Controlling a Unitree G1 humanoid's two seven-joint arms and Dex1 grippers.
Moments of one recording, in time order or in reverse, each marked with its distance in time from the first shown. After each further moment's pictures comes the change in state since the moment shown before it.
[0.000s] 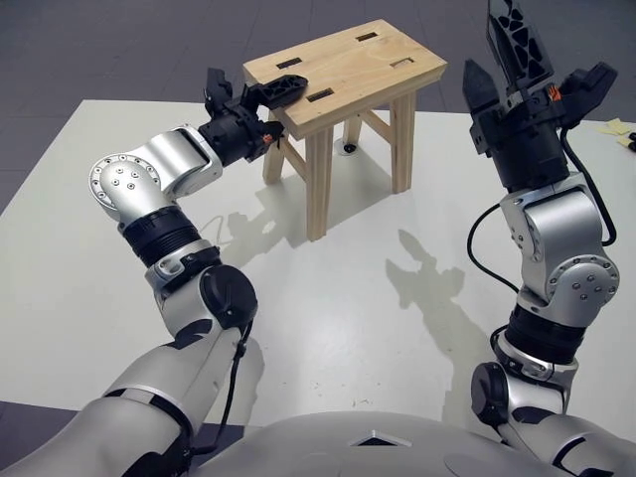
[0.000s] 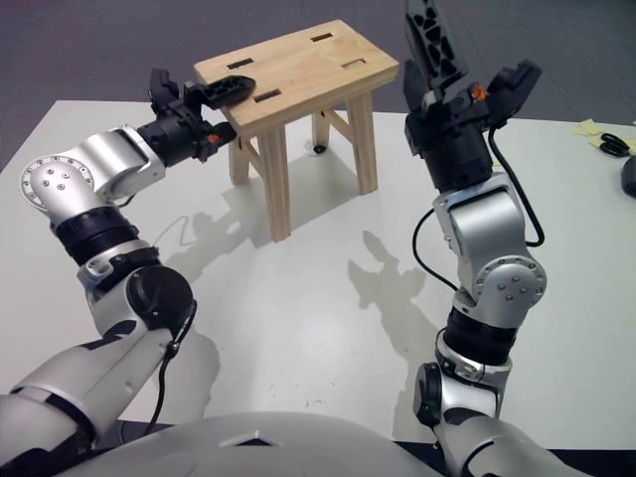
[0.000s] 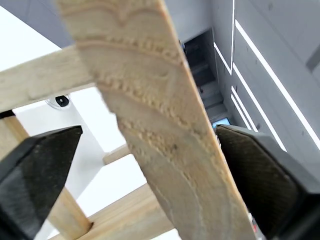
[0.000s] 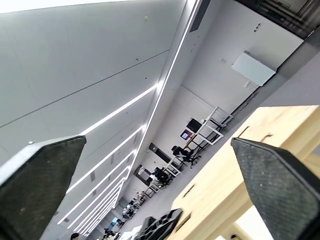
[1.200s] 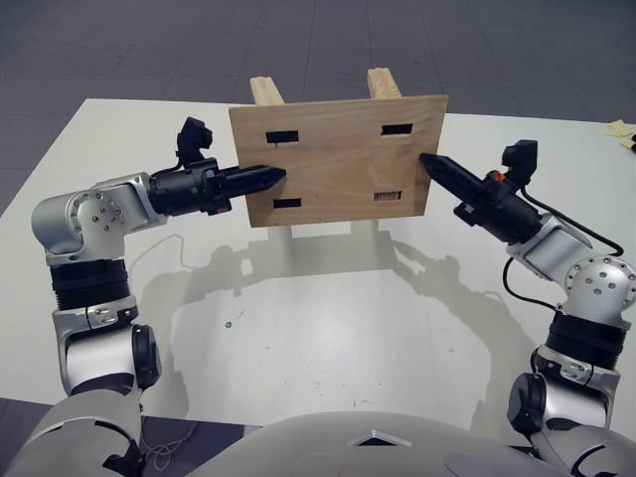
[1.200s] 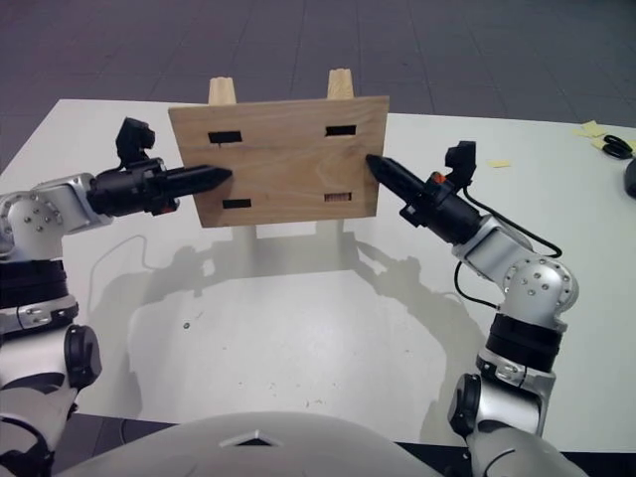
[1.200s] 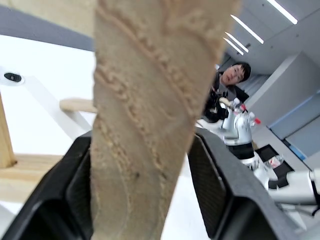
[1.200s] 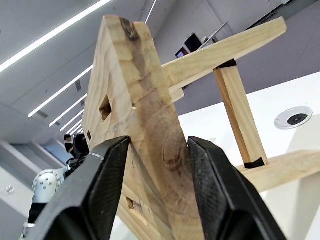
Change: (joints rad) left arm 0.285 0.377 -0.435 -0.111 0.115 -0.225 -0.930; right arm 0.102 -0.131 -0.121 0.218 -0.298 0.468 0.540
